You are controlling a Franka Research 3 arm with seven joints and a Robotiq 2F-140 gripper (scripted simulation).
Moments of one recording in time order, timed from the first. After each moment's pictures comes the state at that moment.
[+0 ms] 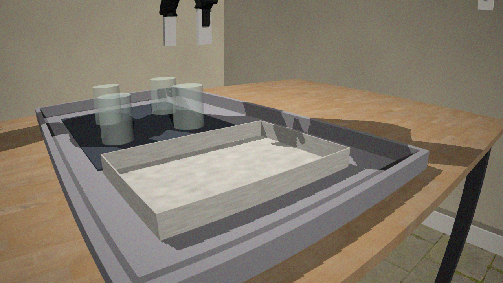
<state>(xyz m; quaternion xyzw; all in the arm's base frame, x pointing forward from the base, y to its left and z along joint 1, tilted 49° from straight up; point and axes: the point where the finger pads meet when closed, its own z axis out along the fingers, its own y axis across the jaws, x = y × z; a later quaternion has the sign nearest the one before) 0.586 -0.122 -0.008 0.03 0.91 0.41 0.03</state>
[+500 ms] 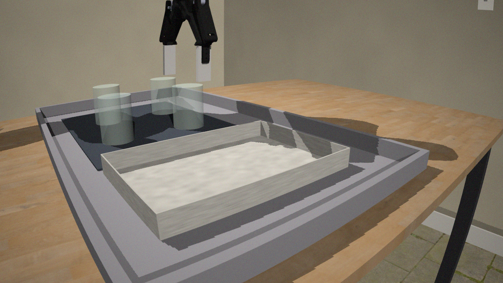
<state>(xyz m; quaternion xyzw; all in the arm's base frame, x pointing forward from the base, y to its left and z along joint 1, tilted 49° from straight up) 0.591 -0.069 -0.047 0.02 0.91 0.42 0.02</state>
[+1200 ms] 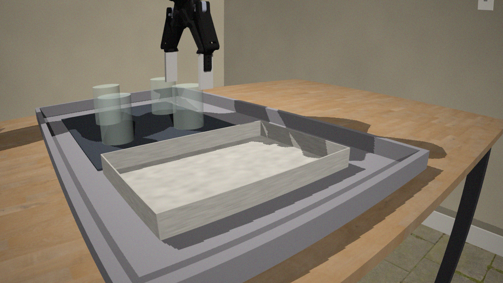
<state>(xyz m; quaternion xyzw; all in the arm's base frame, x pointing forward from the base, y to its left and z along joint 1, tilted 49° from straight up) 0.595 -0.060 -0.059 0.02 0.91 0.41 0.03</state>
